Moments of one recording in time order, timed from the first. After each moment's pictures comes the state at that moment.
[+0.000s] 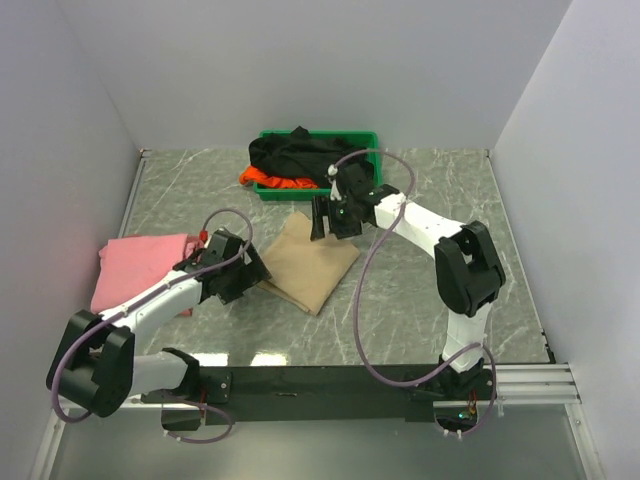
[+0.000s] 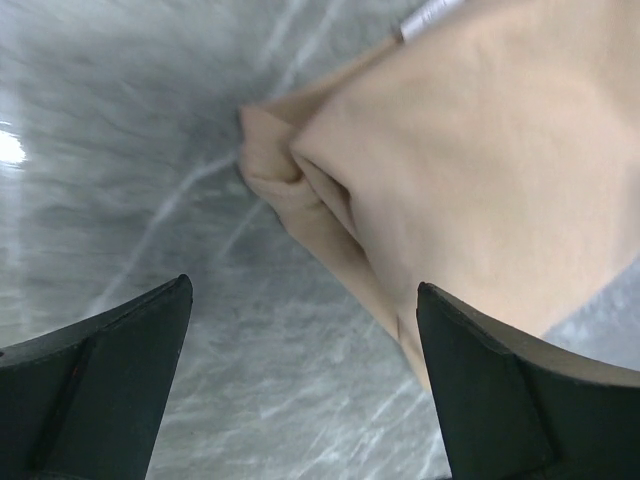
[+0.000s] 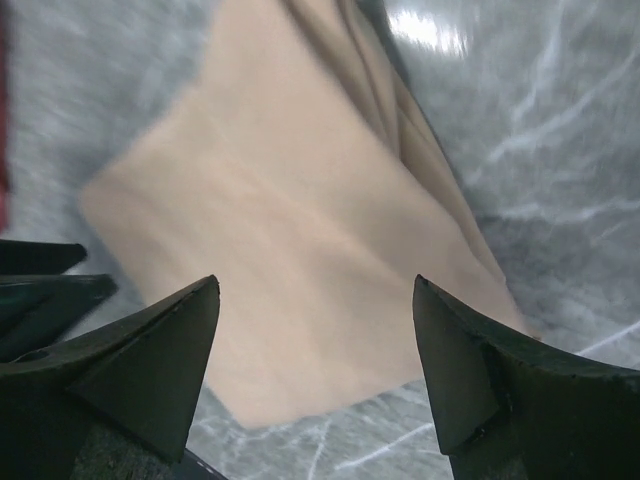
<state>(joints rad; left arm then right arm) -0.42 1.22 0.63 -0.38 -0.05 -0.94 0.56 1.88 1.48 -0.53 -0.23 0.39</state>
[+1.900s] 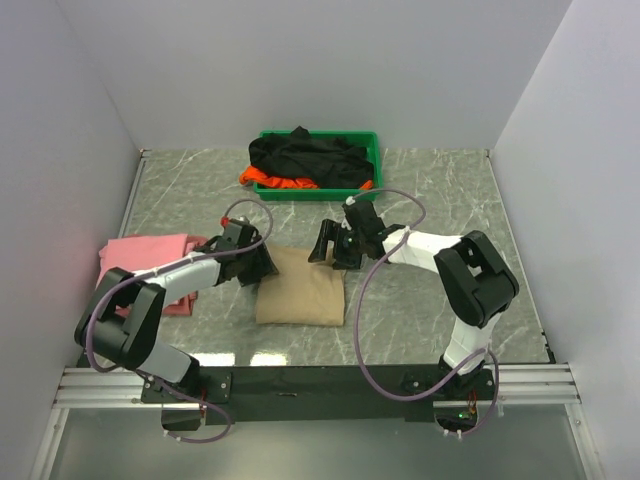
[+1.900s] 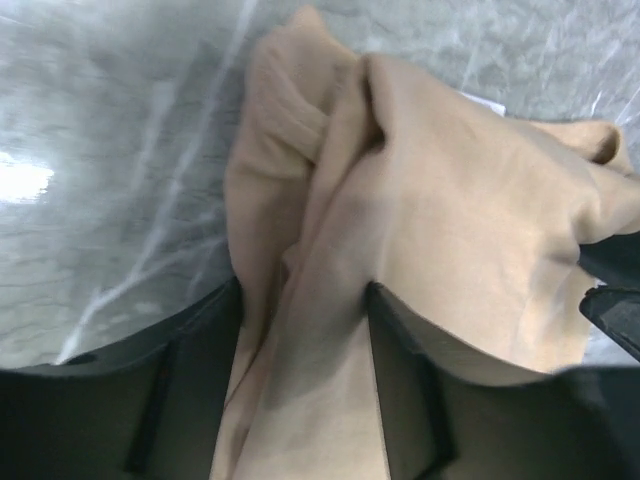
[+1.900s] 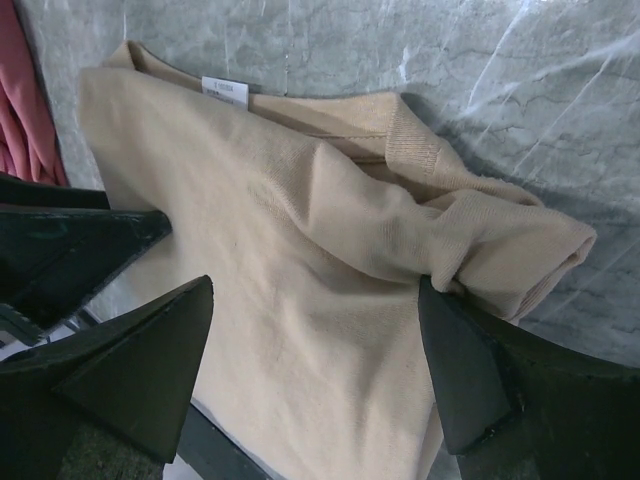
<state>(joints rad) -0.42 1.47 0.70 -0.18 0.05 -0.81 0.57 1.79 1.01 -0.08 -0.32 0.74</state>
